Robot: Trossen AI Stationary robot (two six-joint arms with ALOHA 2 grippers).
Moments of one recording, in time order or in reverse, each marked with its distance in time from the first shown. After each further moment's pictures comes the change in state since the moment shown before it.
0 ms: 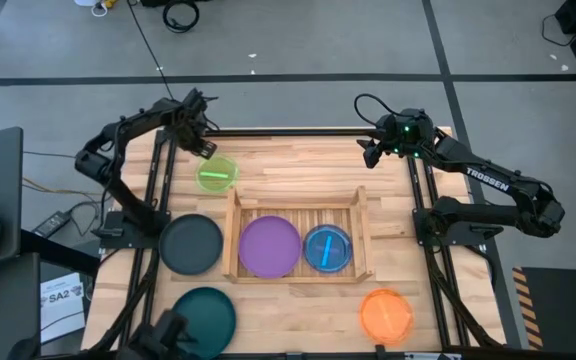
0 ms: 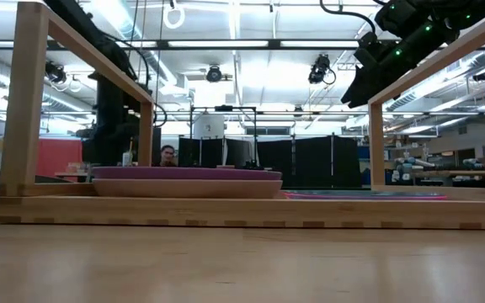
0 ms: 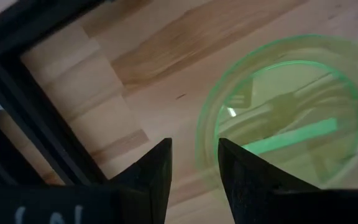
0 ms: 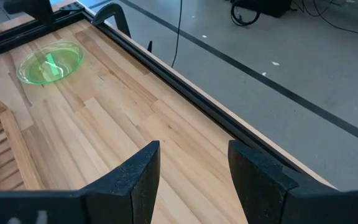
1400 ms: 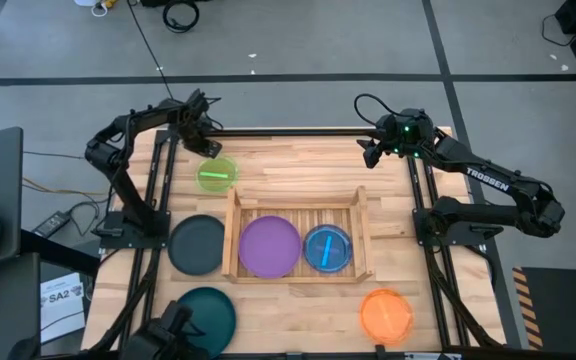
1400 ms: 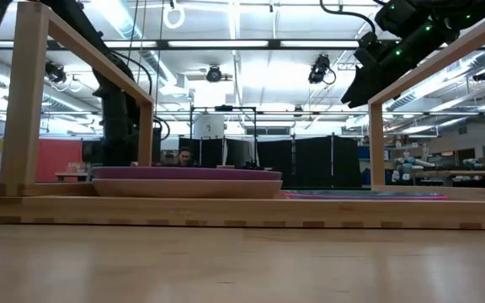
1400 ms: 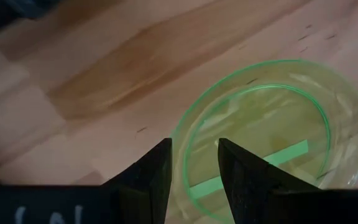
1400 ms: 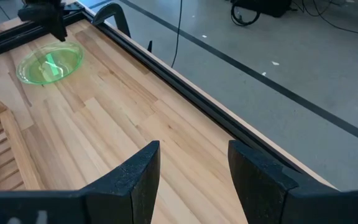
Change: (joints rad) left arm 0.027 0.121 0.011 0.084 0.172 0.026; right arm 0.000 0.000 0.000 0.000 0.000 0.000
